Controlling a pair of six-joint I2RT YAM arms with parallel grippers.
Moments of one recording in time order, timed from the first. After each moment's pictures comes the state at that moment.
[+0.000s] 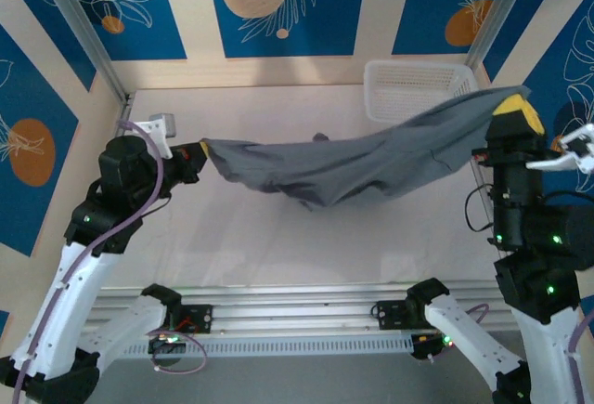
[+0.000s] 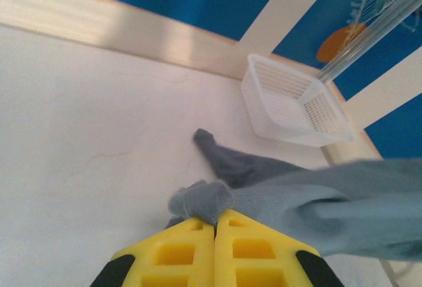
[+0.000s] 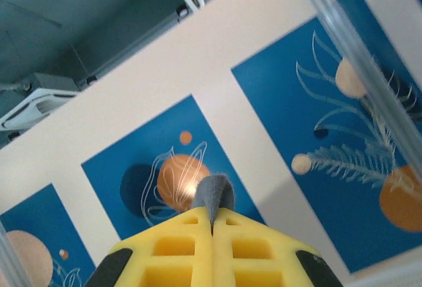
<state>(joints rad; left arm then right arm) -0.36 0.87 1.19 -0.69 0.13 -0.52 0.38 0.60 1.31 -0.21 0.41 0.36</state>
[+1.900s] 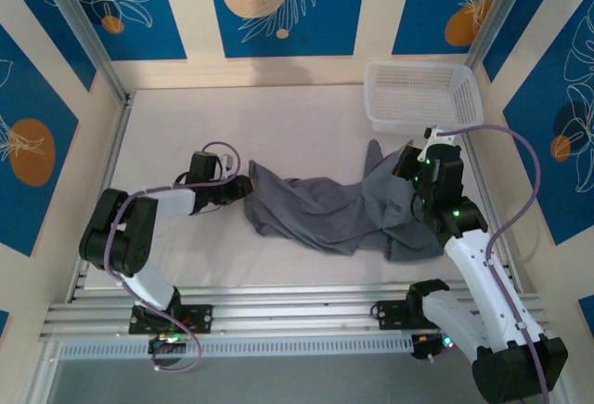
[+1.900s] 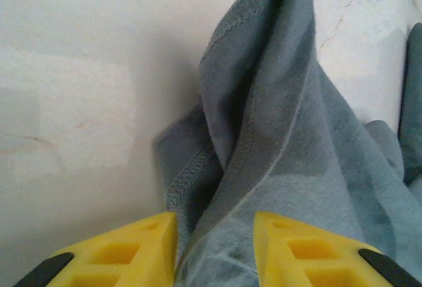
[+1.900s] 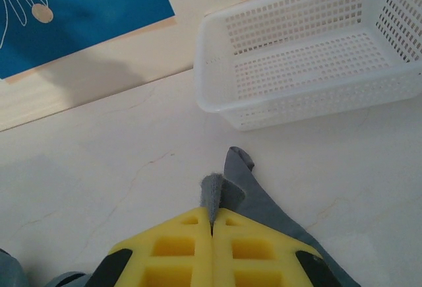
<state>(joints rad) -0.26 1.65 0.72 0.08 0.46 -0.63 0.18 0.84 0.80 -0.36 0.15 0.38</state>
